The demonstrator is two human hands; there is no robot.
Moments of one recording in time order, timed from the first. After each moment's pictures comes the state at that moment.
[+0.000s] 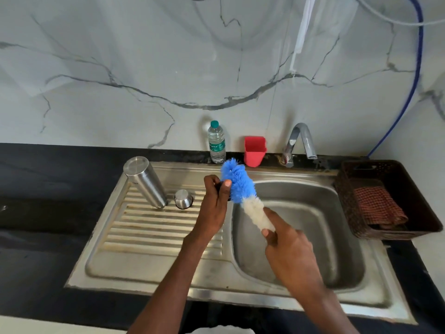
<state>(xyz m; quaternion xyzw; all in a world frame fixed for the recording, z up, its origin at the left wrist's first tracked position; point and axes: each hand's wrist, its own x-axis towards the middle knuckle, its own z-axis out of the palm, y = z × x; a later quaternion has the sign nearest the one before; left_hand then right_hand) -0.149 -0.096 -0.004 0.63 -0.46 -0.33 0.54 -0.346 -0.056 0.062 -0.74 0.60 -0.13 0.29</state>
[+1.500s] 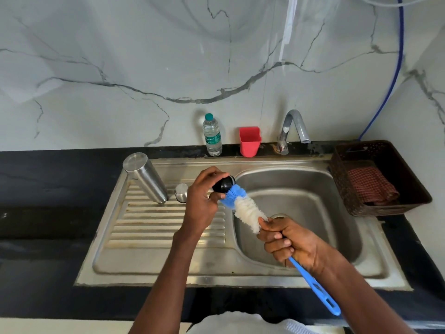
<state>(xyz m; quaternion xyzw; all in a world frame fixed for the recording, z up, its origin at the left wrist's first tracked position) -0.115 -0.075 -0.014 0.61 -0.60 -0.17 0.49 -0.370 -0.076 0.027 -0.14 0.32 -0.11 0.93</state>
